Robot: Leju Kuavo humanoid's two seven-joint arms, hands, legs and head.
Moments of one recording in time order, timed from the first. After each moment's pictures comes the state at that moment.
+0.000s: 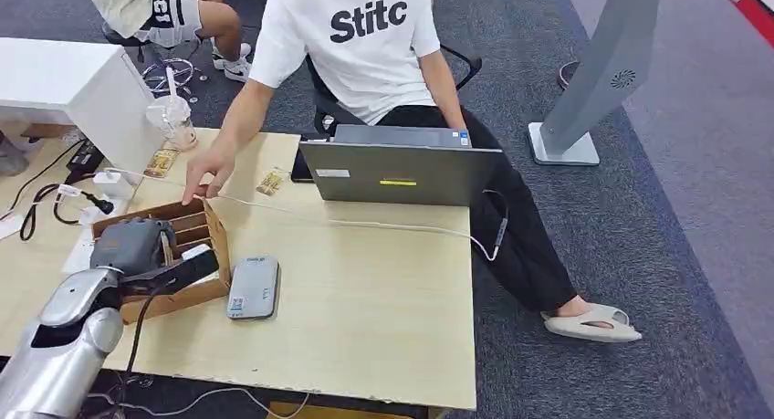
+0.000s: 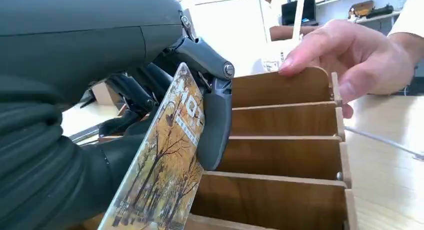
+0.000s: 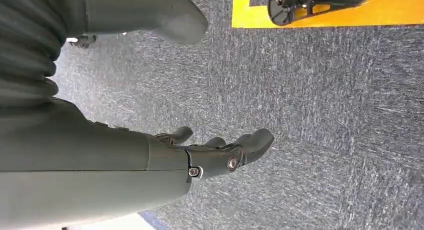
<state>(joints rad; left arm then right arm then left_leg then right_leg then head) -0.51 0.29 -0.38 -1.04 -1.03 0.02 -0.04 -0.07 0.14 -0.74 -0.20 0.78 -0.27 0.07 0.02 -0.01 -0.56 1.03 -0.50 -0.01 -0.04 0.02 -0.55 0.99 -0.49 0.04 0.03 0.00</state>
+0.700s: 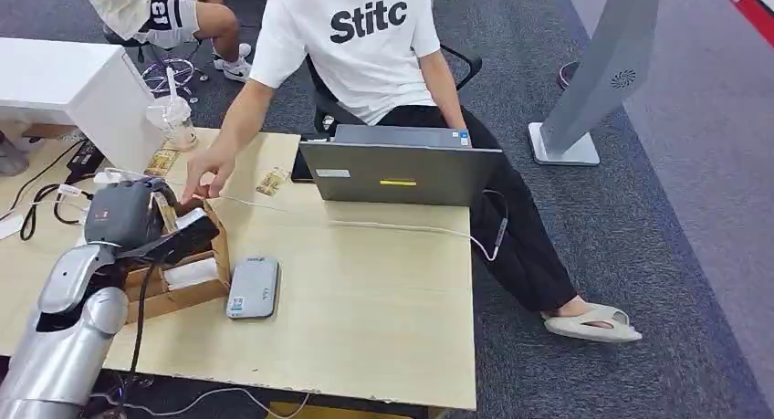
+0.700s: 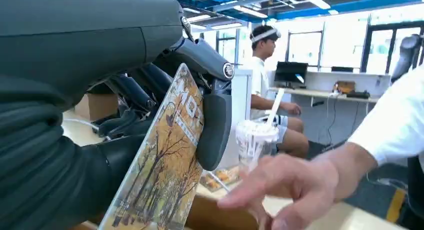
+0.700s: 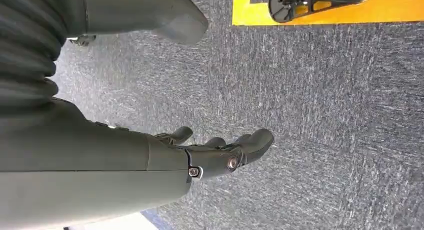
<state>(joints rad) -0.55 0.23 -0.33 -1.15 -0.98 0.14 -0.05 -0.07 0.14 -0.76 -0.20 0.81 -0.27 0.07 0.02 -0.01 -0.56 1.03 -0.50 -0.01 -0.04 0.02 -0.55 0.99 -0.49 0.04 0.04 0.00</state>
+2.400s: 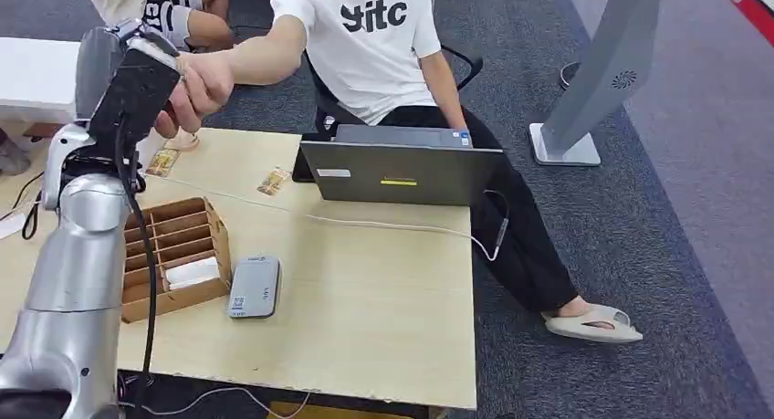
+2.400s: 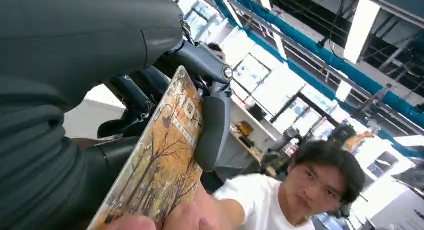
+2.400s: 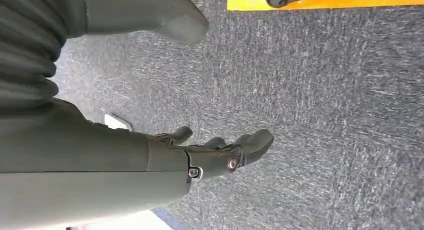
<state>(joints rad) -0.86 -0.04 -0.26 -1.20 -0.72 0.16 -0.03 -0.09 0.12 -0.81 -0.20 0.89 -0.28 0.07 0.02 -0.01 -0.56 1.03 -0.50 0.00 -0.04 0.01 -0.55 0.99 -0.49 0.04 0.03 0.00</state>
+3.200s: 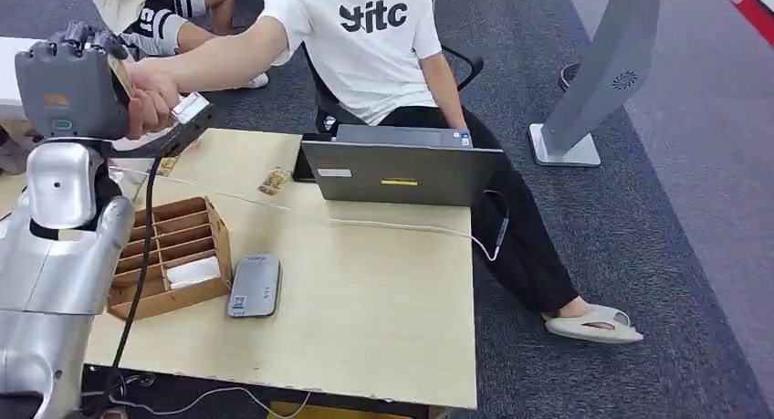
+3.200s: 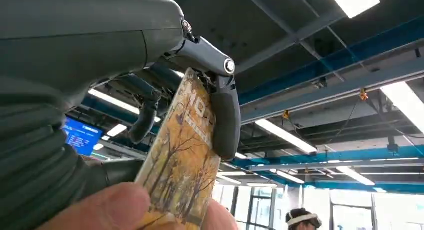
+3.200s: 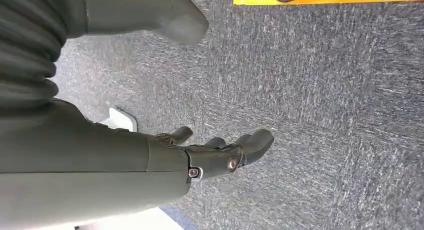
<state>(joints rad) -0.86 0.09 -0.36 -1.08 -1.52 0.40 0.22 -0.09 0.12 -0.82 -0.20 0.92 -0.28 0.09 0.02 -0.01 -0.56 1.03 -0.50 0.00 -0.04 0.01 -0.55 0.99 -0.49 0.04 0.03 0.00</state>
